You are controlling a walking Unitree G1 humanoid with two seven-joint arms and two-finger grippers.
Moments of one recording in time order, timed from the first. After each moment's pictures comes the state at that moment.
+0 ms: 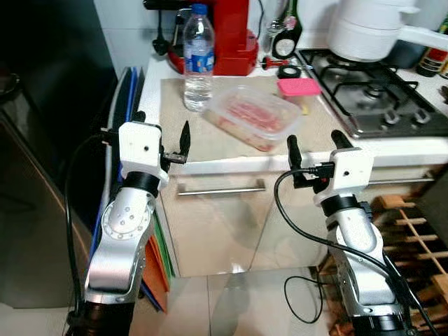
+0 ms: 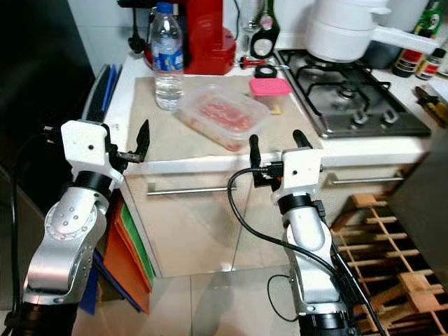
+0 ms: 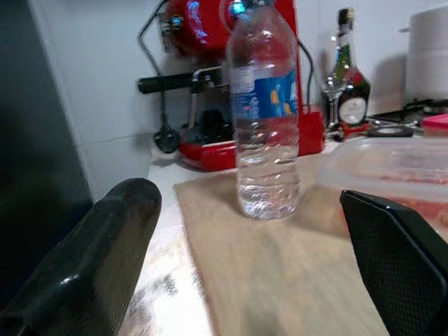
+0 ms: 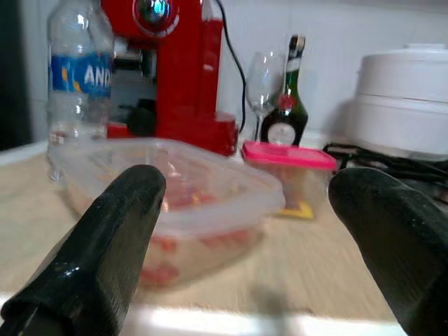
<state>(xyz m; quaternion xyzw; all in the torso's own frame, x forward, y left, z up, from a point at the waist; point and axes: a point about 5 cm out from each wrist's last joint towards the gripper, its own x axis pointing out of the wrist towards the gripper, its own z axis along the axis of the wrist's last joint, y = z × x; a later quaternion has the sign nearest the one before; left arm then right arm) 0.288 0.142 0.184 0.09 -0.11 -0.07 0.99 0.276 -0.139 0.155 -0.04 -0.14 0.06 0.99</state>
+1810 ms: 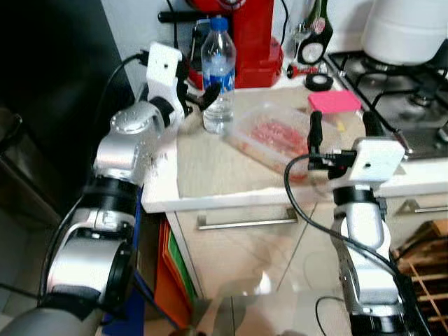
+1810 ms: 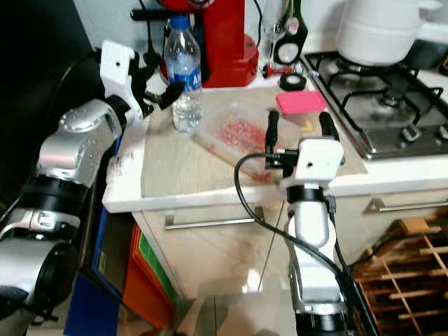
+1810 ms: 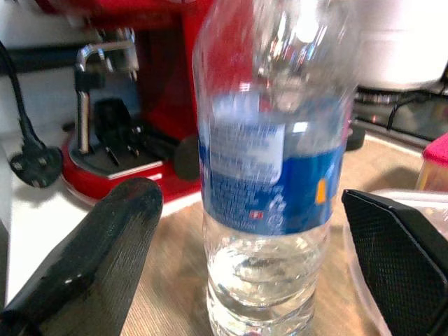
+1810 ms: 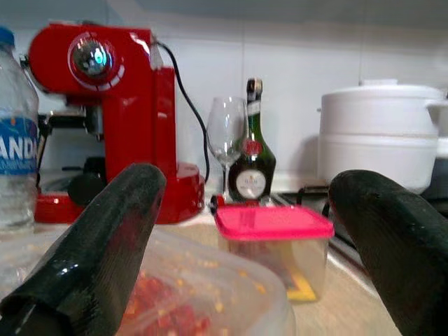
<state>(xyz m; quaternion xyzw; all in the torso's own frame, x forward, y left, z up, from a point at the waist) 0.392 0.131 0.233 0.02 -0.02 -0.26 0.97 0.267 -0.148 0.179 -0.04 -0.20 -0.03 0.98</state>
